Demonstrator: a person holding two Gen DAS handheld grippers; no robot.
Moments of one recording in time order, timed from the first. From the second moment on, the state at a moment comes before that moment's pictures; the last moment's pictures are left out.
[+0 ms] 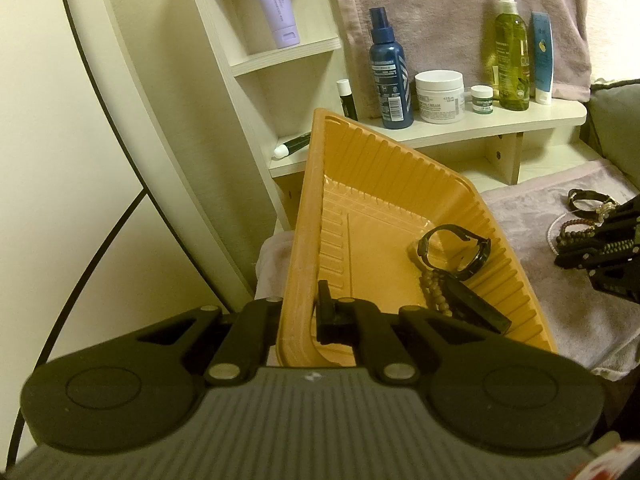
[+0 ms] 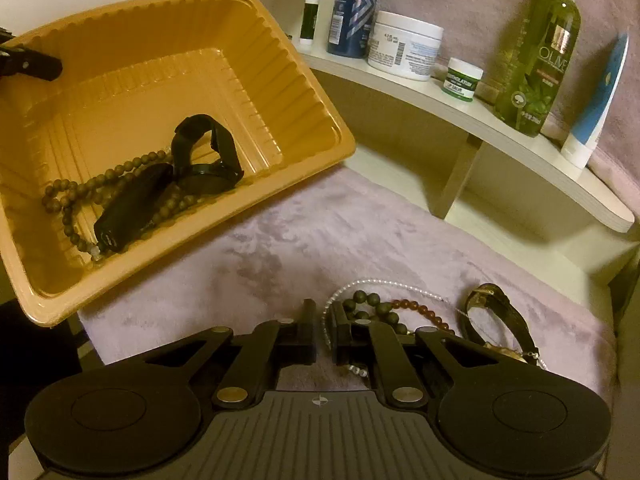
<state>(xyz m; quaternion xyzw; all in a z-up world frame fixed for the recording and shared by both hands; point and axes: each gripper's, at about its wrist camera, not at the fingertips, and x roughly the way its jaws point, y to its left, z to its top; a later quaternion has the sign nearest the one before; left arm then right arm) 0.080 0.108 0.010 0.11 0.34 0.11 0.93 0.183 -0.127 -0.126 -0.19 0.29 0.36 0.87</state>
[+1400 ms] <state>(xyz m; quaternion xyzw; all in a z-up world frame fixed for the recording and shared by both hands) 0.080 0.106 0.013 0.11 0.33 0.10 0.93 0.135 -0.098 0.074 0.01 0.11 0.48 0.87</state>
